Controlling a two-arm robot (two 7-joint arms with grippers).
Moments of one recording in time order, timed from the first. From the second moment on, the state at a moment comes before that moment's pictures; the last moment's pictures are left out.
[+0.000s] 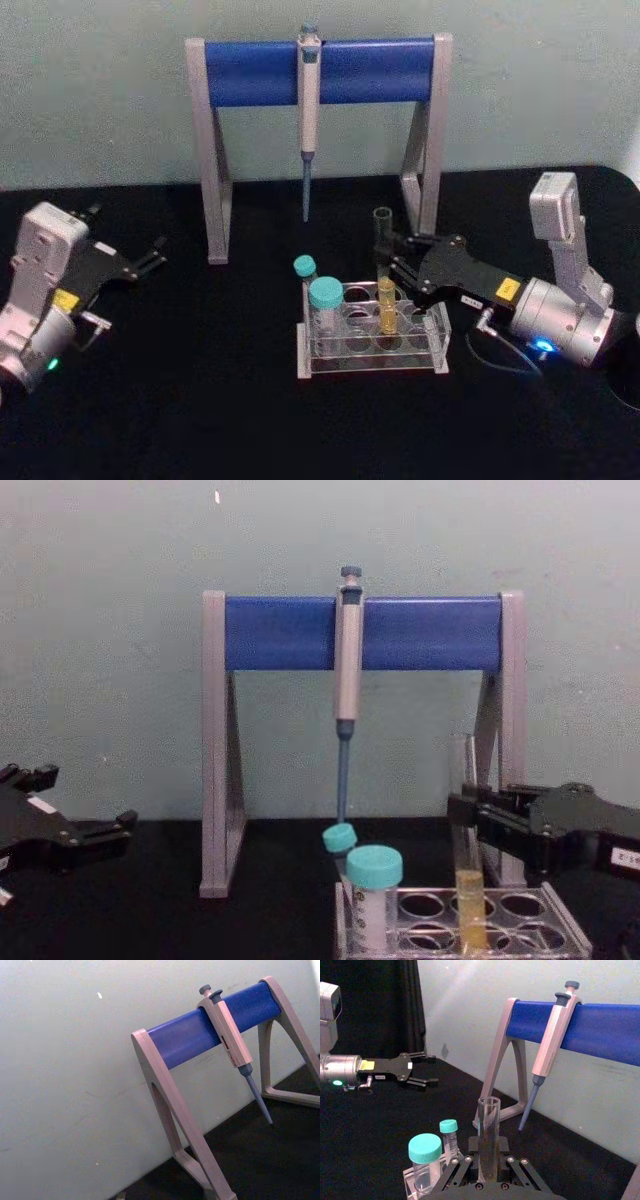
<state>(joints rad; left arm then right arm) -0.20 0.60 0.45 -1.41 -0.25 -0.12 0.03 0.33 0.47 -0.46 -1.30 0.51 -0.15 0.69</state>
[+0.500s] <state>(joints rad) -0.20 0.60 0.45 -1.41 -0.25 -0.12 0.03 0.33 0.47 -0.46 -1.30 0.51 -0.15 0.69</state>
